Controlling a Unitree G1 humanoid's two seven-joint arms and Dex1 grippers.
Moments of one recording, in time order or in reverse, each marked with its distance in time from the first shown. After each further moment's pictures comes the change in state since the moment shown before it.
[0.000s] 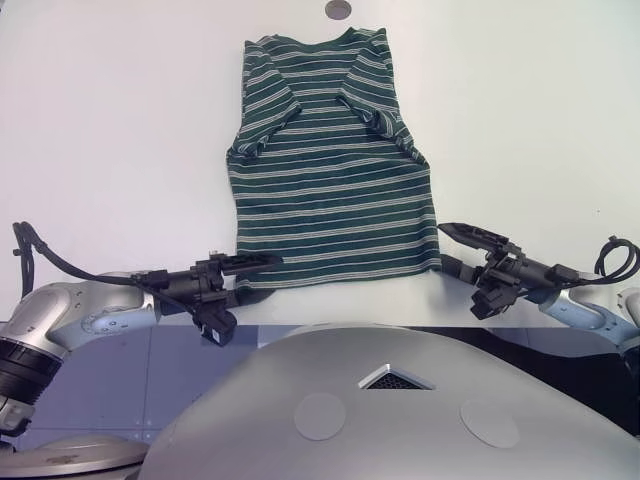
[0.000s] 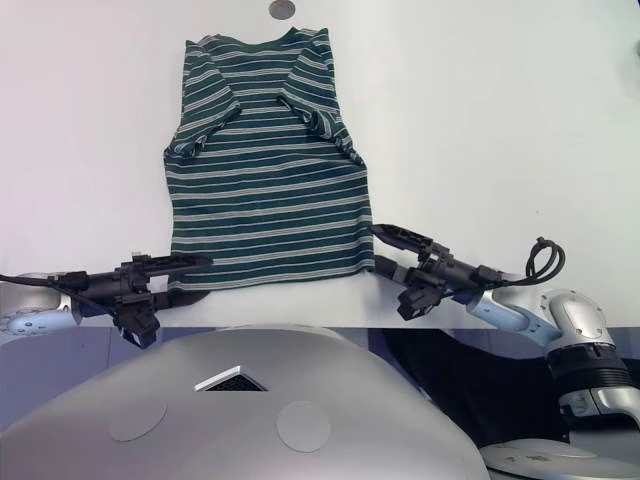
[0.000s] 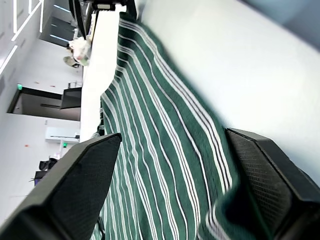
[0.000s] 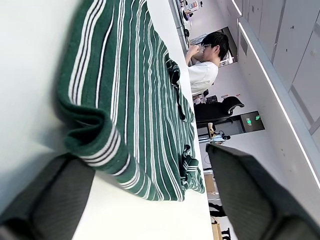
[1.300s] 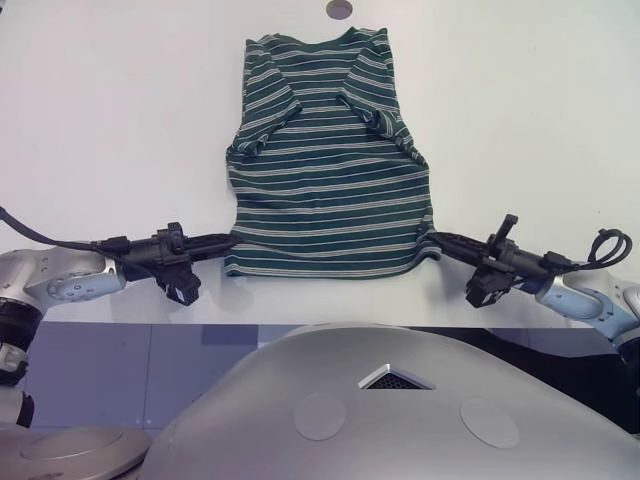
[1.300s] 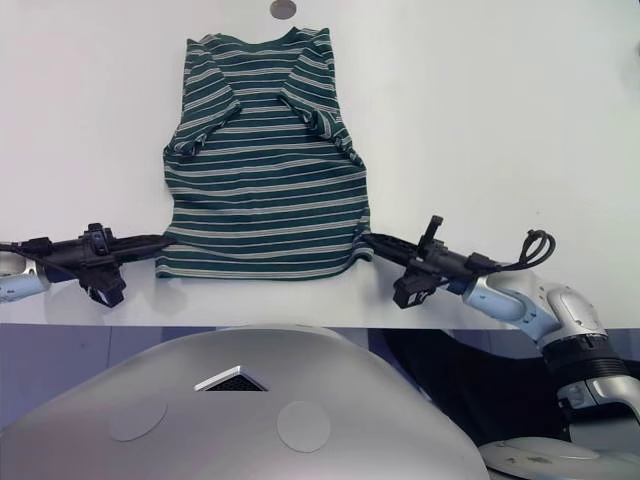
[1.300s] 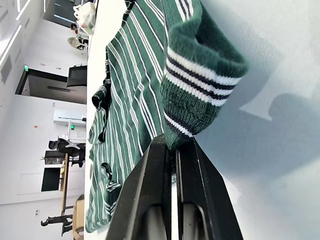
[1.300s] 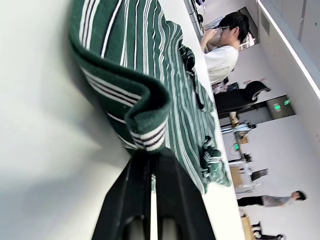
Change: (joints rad) left arm -0.313 -0.010 -0.045 0.547 0.116 -0.317 0.215; right arm -0.056 -0.019 0.095 -0.003 0.311 0.102 0.292
